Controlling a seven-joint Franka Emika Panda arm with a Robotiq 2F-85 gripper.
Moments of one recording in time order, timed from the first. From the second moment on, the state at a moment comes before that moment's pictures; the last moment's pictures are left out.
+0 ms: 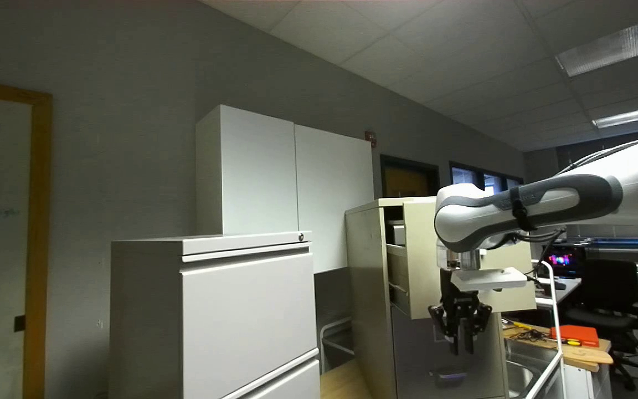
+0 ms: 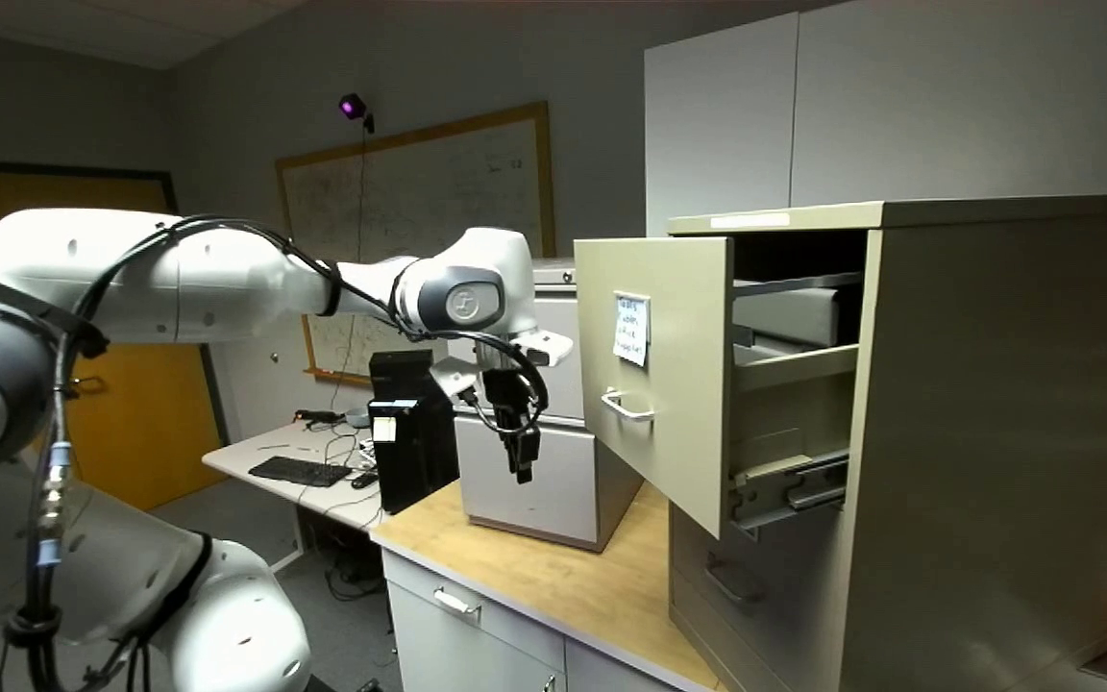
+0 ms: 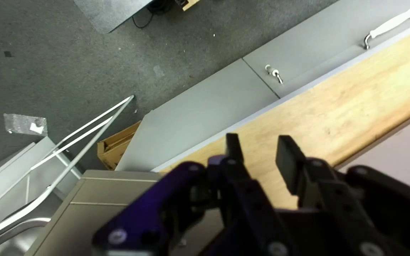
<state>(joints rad) -0.23 -0.64 -0.09 -2.38 -0.05 1.80 0.30</state>
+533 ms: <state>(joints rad) -0.34 -0.75 -0.01 -2.40 -0.20 1.98 0.54</state>
